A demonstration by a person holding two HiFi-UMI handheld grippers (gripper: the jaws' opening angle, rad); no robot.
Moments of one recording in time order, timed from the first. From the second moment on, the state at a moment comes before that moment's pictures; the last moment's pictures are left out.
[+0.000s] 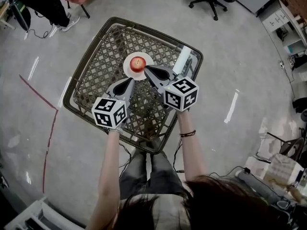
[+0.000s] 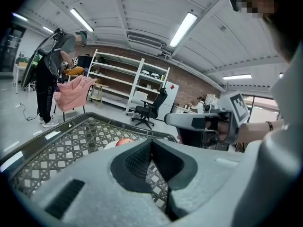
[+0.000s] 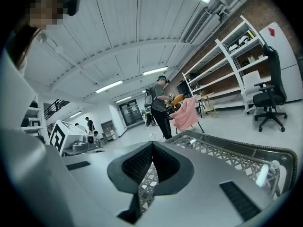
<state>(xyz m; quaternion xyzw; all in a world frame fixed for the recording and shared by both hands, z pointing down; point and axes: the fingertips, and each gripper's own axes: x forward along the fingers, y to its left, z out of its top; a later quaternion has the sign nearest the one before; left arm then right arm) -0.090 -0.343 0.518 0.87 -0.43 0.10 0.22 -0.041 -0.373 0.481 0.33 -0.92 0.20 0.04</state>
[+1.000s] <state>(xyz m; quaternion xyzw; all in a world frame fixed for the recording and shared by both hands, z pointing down) -0.091 -0.372 0.595 0.86 -0.43 0.15 0.22 -0.030 -0.401 0.565 0.34 -0.91 0.22 0.06</state>
